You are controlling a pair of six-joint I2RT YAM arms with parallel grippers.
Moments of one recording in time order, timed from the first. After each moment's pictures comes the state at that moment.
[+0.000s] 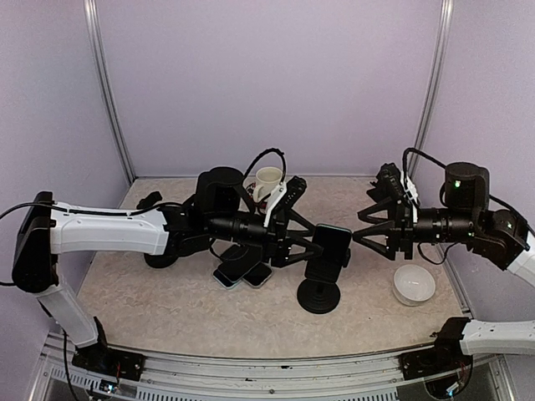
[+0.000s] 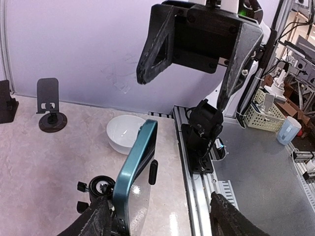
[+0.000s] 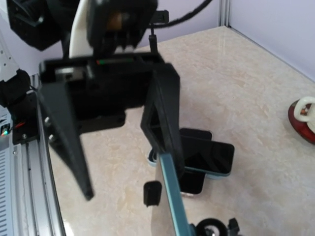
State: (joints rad) left arm -1.02 1.66 1.18 0.28 0.61 -0.08; right arm 0.73 0.80 0.93 -0.44 -0.43 -0.07
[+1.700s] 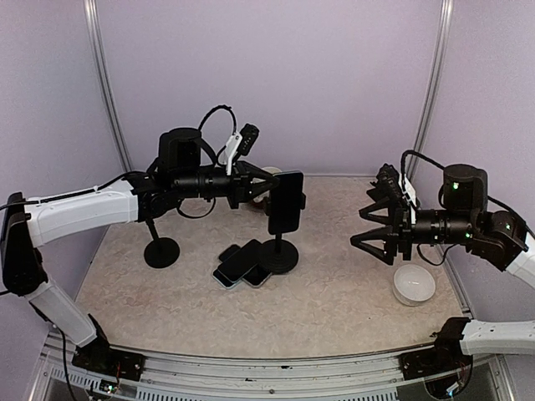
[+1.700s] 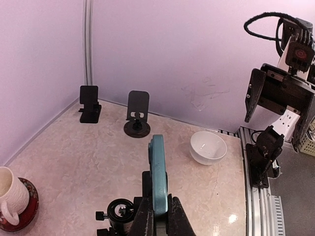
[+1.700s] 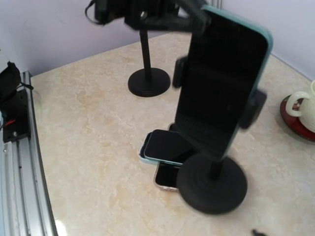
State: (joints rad) left arm -0.79 1.57 1.26 0.14 0.51 -0.03; right arm 0.73 0.80 0.91 -0.44 -0.40 -0.09
